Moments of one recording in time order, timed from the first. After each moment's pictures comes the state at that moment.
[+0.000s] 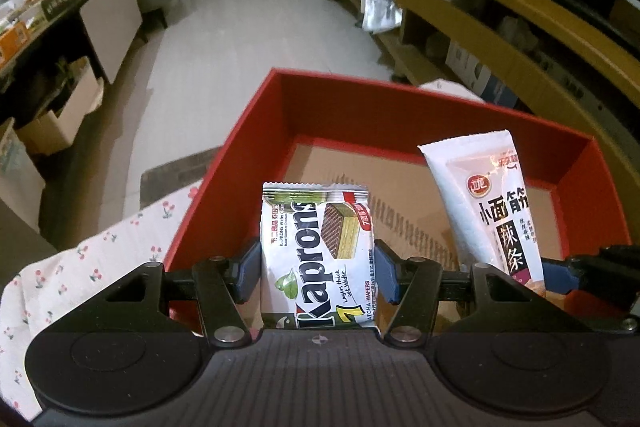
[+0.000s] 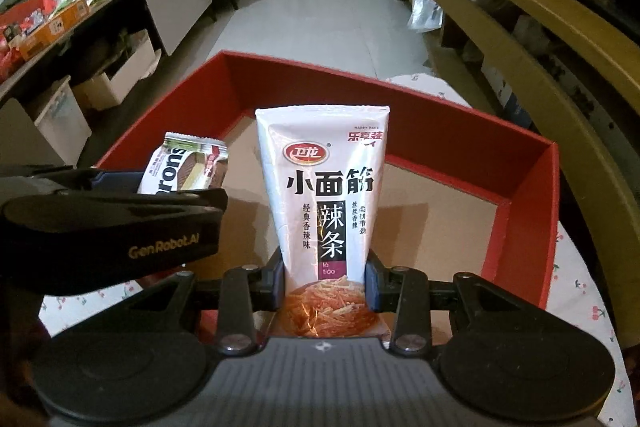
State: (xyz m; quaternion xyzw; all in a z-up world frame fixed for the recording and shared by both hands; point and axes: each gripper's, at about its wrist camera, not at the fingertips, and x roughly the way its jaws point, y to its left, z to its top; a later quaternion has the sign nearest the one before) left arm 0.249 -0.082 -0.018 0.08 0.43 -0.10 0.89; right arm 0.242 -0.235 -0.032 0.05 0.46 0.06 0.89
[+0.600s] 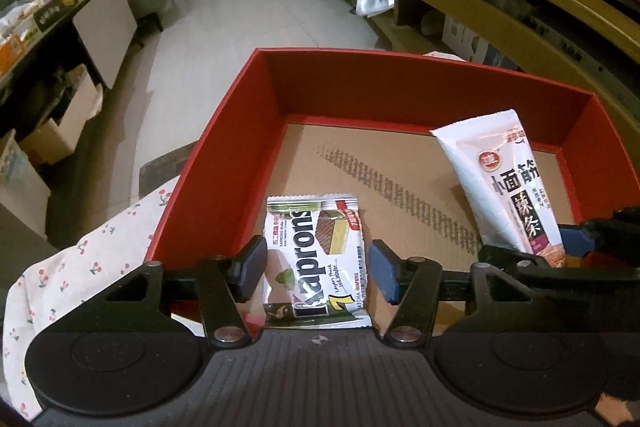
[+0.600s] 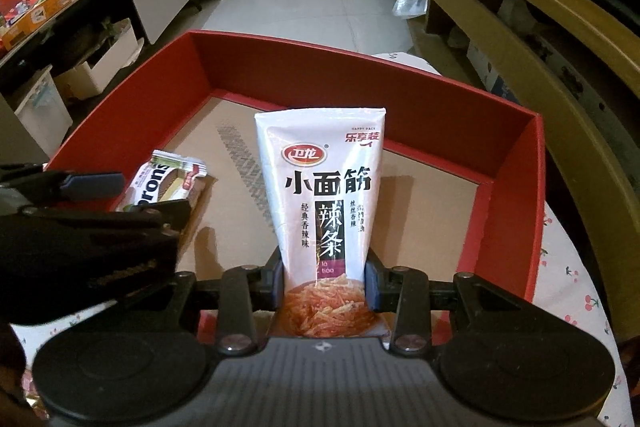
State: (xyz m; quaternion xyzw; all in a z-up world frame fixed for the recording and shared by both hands) left arm 0.241 -0.091 -0.031 0.12 0.44 -0.10 0.89; right arm 0.243 -0.246 -0.040 0.05 0.47 0.04 0.88
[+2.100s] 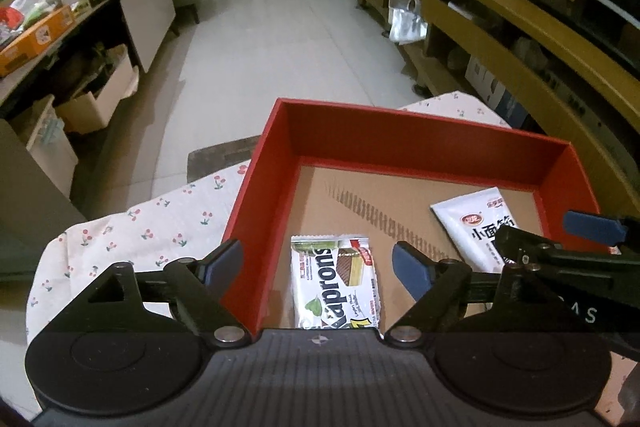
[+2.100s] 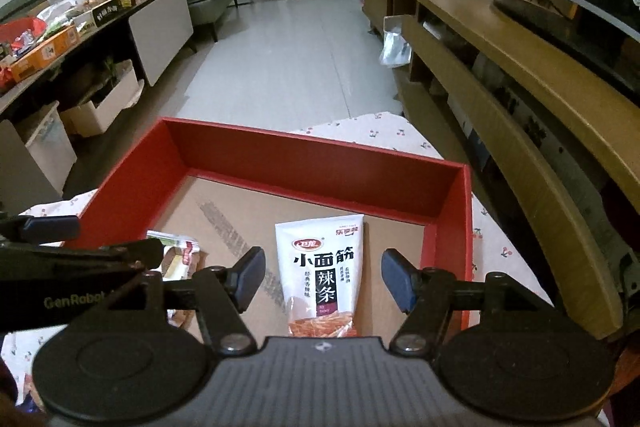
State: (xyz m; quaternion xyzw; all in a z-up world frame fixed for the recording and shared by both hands) left arm 0.216 -0.065 0.012 0.06 0.43 -0.06 0.90; right arm 0.222 -0.243 0.010 0.05 0.41 0.02 0.91
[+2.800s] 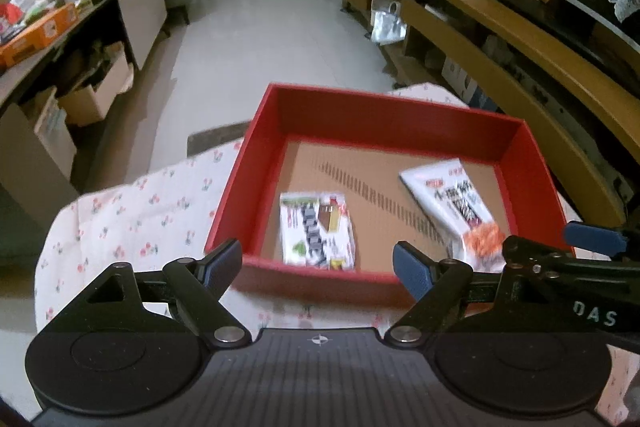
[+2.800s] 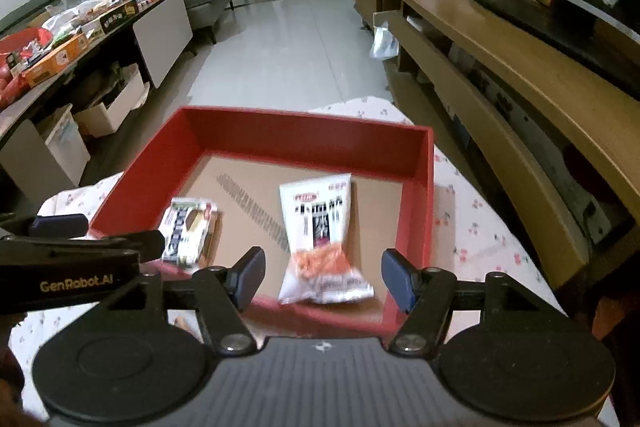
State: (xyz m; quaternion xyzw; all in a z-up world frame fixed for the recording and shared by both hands) left arm 0.162 -0.055 0.024 0.05 0.43 -0.08 0.90; right arm 0.155 -0.250 0.027 0.06 0.42 0.02 0.91
